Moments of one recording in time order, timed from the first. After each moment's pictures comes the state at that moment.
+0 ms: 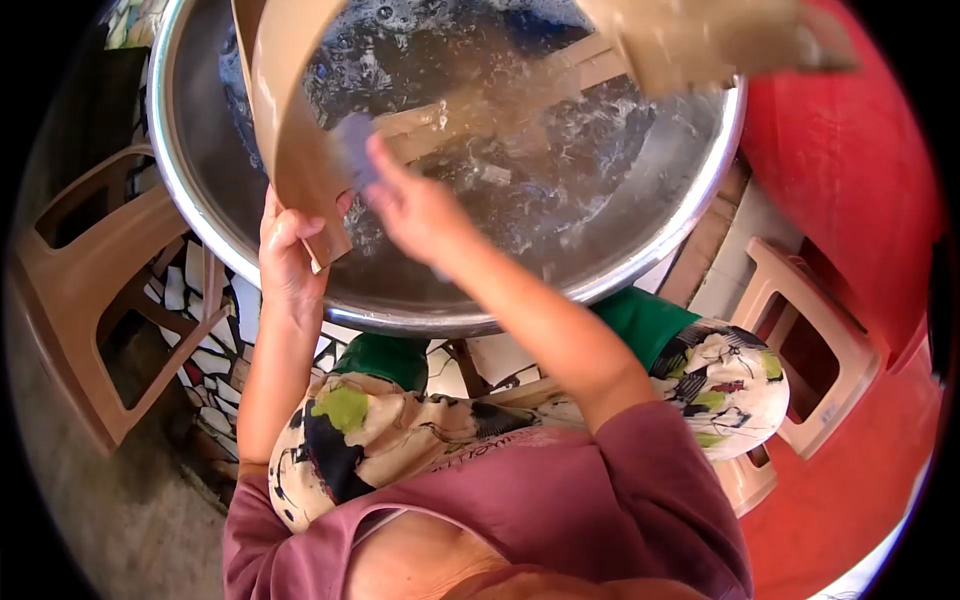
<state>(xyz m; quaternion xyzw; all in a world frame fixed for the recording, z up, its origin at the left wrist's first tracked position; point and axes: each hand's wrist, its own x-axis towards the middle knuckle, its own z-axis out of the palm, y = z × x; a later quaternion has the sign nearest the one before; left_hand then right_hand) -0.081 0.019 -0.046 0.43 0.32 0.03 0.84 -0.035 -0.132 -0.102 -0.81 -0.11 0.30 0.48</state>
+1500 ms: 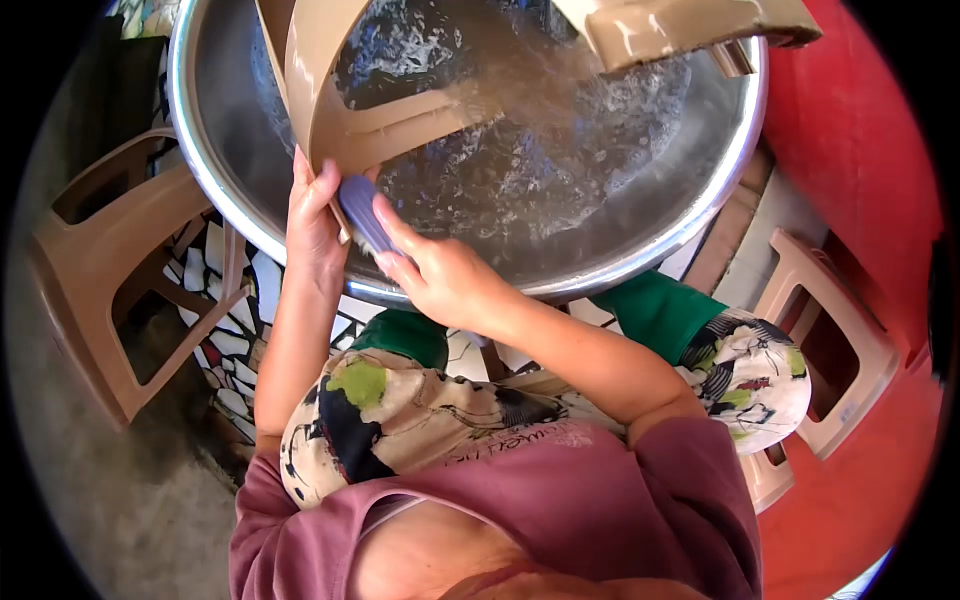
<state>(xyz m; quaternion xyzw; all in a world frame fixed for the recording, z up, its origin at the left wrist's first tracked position) -0.086 0.021 -0.071 0.44 0.26 0.04 0.86 -0.083 -0.143 -0.059 -0.73 -0.19 0.40 0.51</state>
